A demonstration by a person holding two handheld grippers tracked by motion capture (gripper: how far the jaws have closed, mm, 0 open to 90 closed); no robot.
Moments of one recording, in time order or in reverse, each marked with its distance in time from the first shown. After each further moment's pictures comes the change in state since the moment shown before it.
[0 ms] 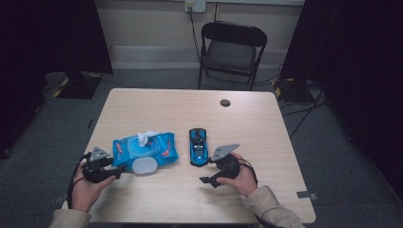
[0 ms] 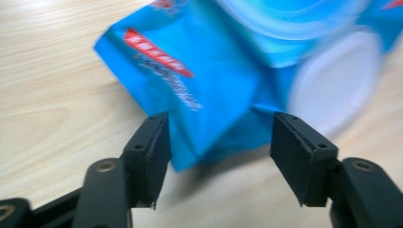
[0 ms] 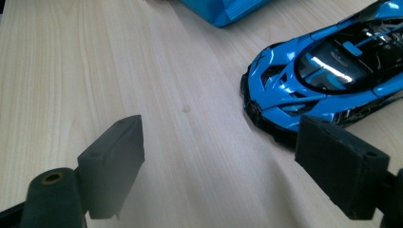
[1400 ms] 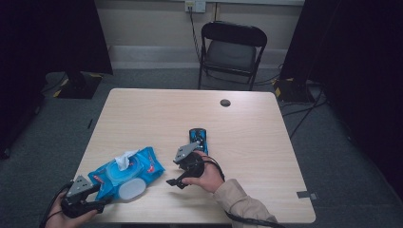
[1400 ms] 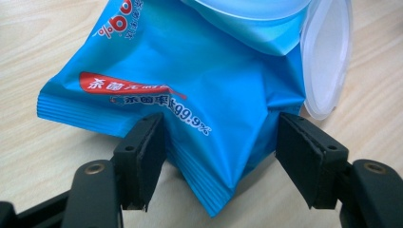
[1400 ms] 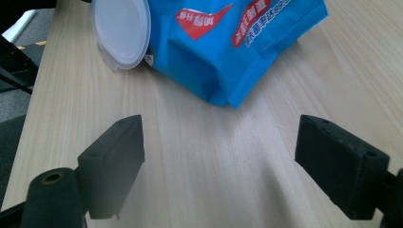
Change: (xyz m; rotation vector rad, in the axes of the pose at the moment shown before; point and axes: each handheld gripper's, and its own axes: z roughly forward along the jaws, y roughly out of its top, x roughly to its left) left arm -0.006 -0.065 -0.049 0.041 -0.048 0.075; right arm 0.037 0.071 0.072 0.009 0.120 -0.104
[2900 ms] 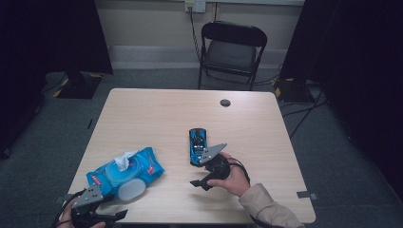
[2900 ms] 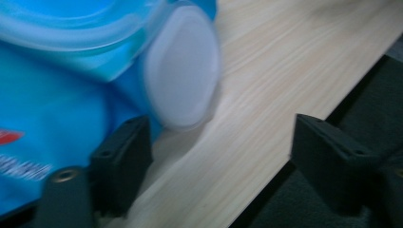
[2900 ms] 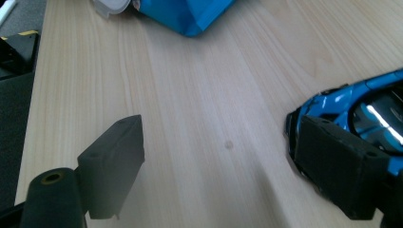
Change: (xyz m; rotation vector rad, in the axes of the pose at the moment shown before) left arm -0.039 0.002 -0.018 -0.017 -0.197 0.040; right arm -0.004 -0.039 -0.060 0.027 -0.051 0.025
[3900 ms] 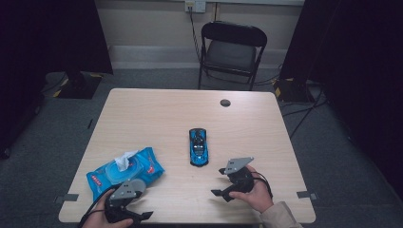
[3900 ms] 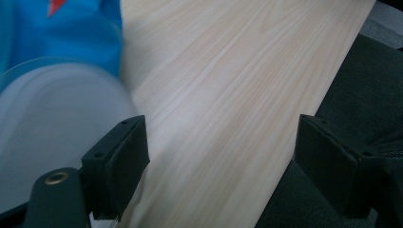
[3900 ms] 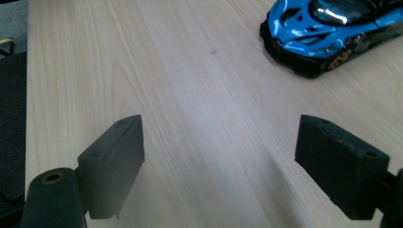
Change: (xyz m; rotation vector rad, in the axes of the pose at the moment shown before) left arm -0.032 0.035 0.055 0.076 -0.147 0.137; right arm 0.014 -0.064 -0.043 -0.014 -0.090 0.085
